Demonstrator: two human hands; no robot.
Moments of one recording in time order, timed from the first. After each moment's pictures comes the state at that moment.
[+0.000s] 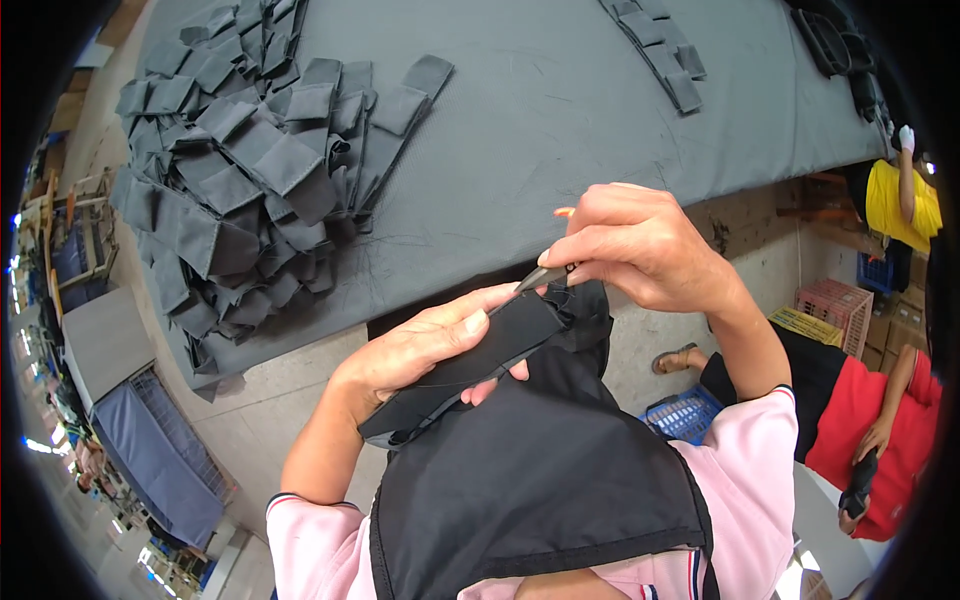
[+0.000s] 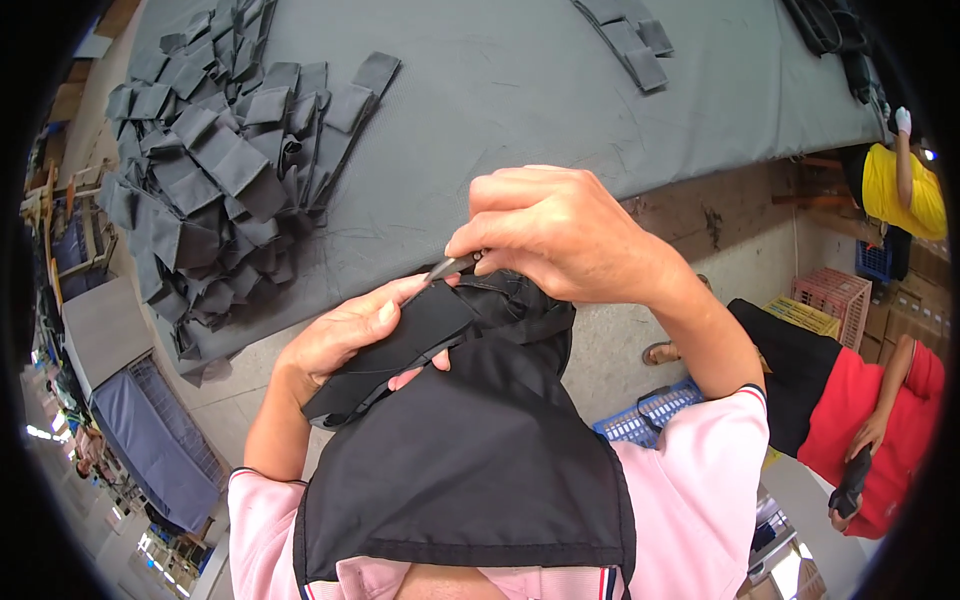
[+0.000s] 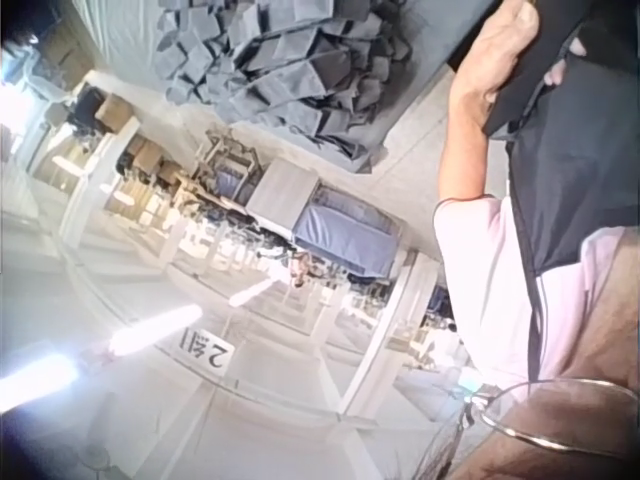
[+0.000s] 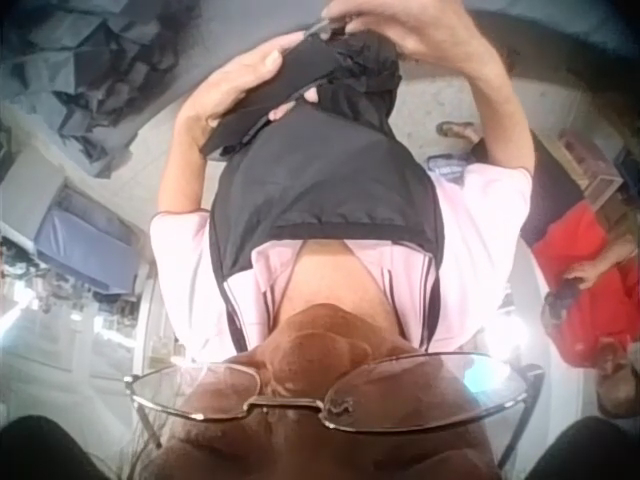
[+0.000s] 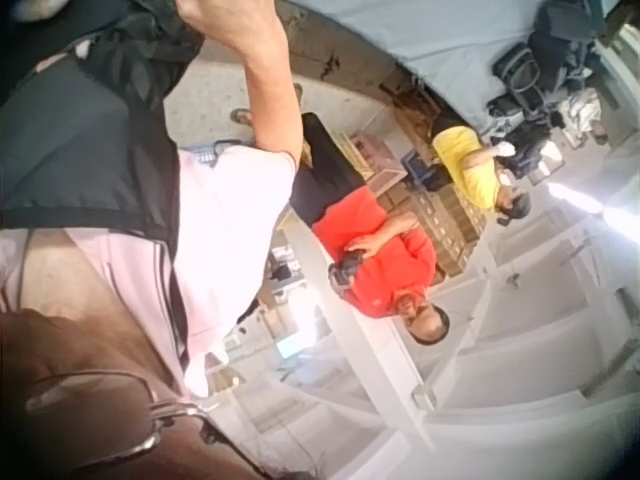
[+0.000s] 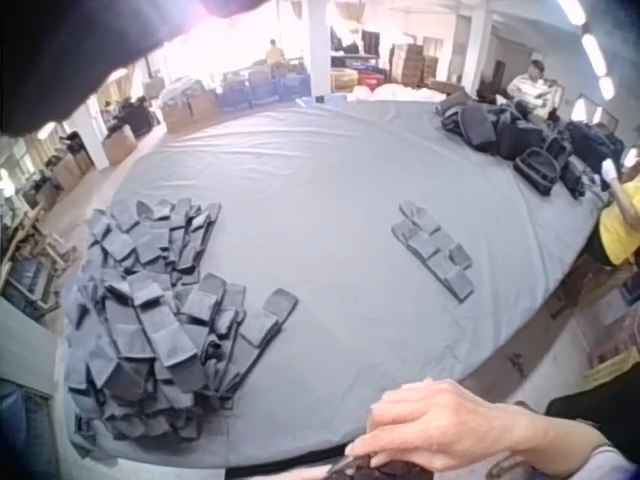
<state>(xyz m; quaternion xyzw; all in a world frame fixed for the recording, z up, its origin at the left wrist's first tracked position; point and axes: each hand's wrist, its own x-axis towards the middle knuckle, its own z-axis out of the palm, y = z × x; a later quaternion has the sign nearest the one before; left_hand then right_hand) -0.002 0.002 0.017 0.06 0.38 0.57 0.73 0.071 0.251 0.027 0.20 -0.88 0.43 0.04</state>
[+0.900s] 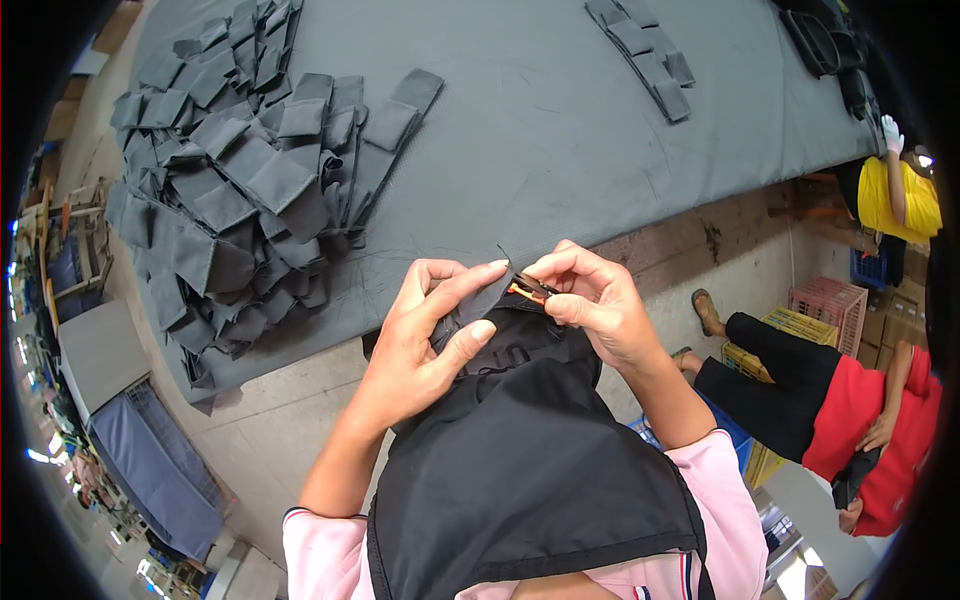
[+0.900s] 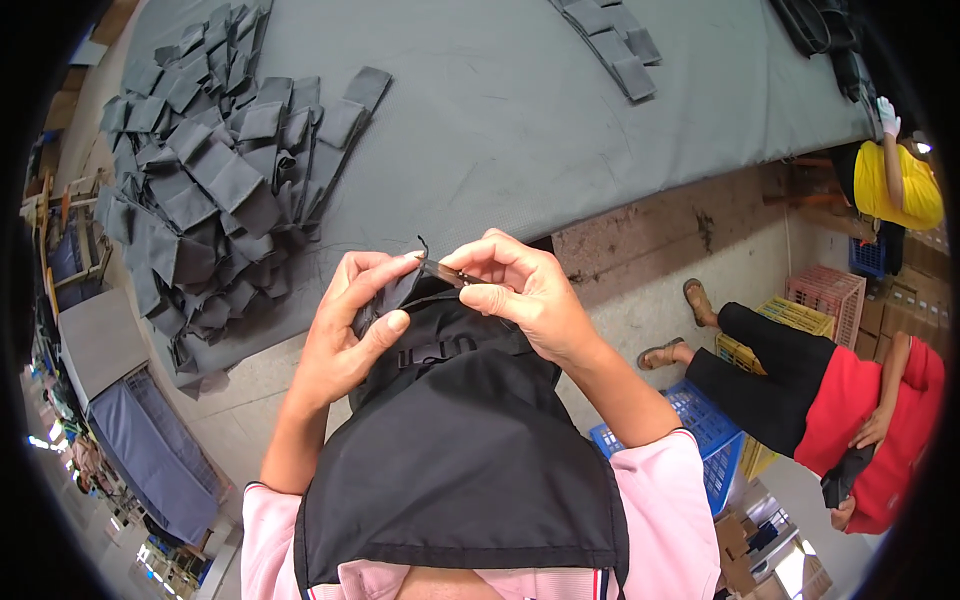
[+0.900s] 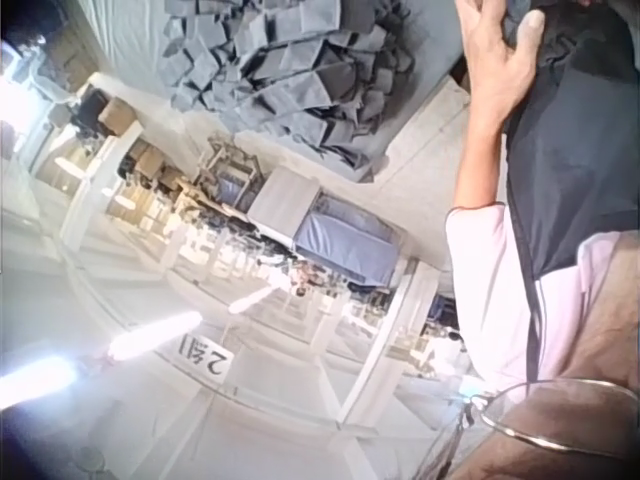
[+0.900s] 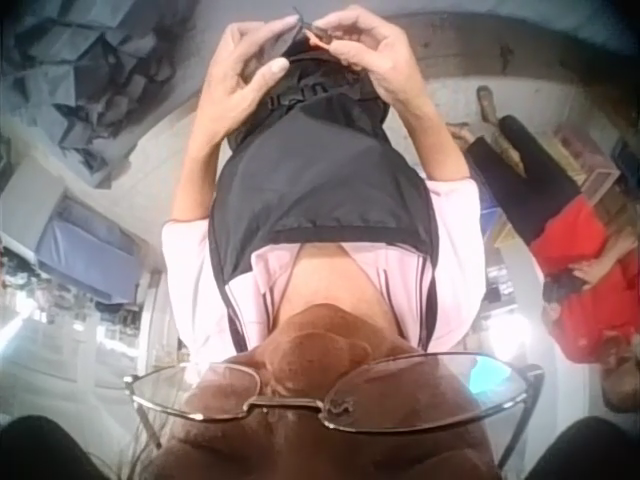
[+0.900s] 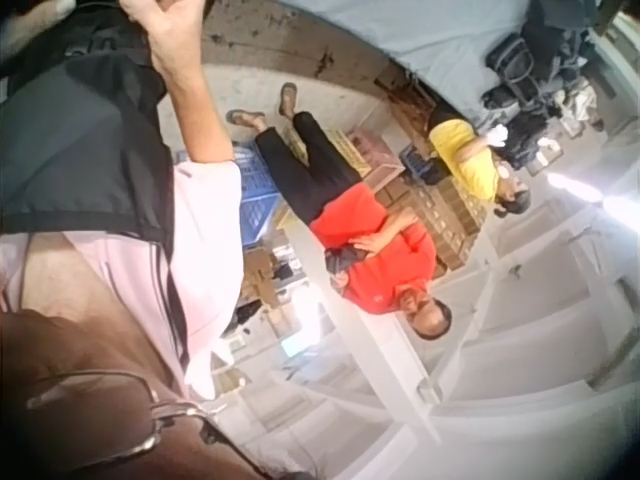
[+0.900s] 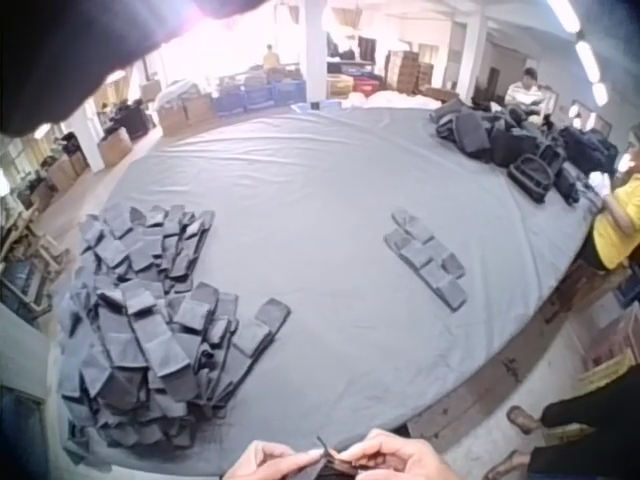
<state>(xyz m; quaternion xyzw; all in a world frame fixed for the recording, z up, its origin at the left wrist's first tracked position) 0.005 0.008 0.013 0.32 0.73 0.51 0.33 0.115 0.196 -0.009 -0.18 -0.48 0.86 -0.03</state>
